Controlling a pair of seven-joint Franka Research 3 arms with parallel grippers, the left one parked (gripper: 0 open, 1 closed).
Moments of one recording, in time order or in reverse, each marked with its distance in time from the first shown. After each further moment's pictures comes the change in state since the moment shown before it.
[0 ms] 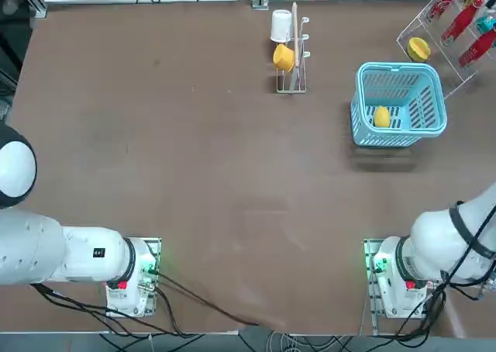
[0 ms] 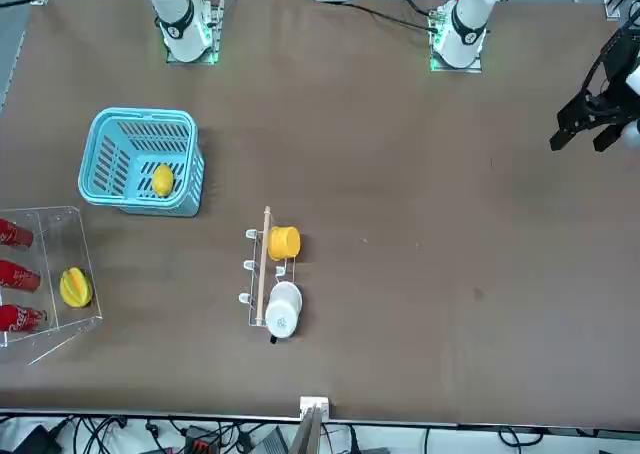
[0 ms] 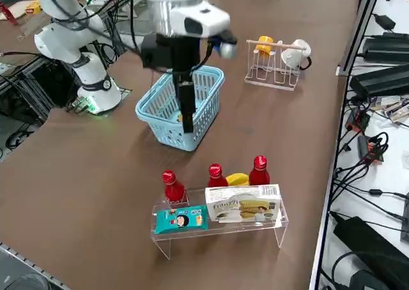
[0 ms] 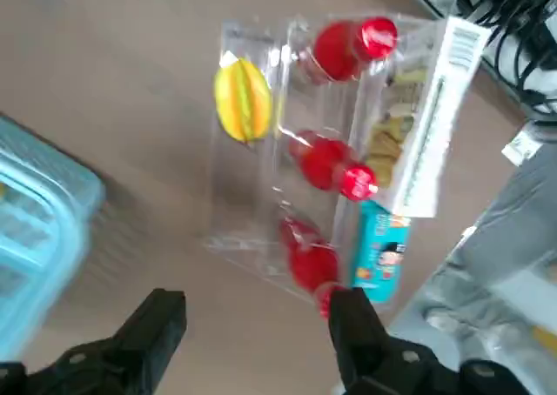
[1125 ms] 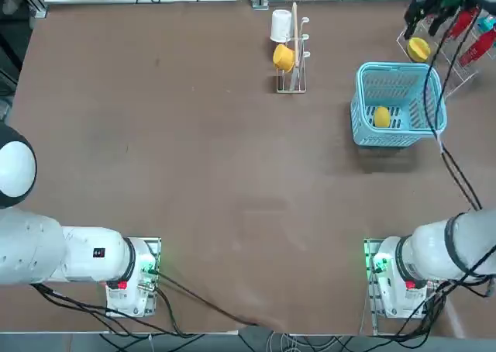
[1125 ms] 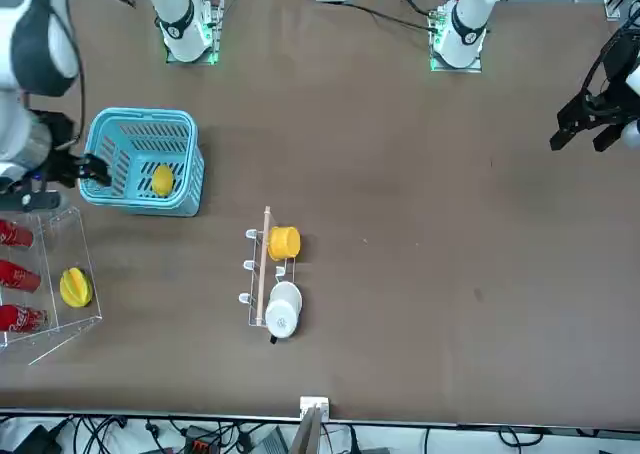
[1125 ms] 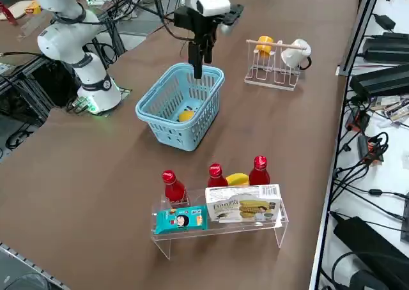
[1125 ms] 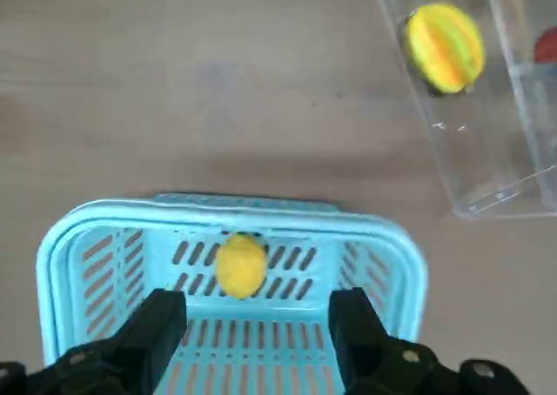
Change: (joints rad) arm 0.272 -0.330 0.012 -0.604 0.135 0.150 0.784
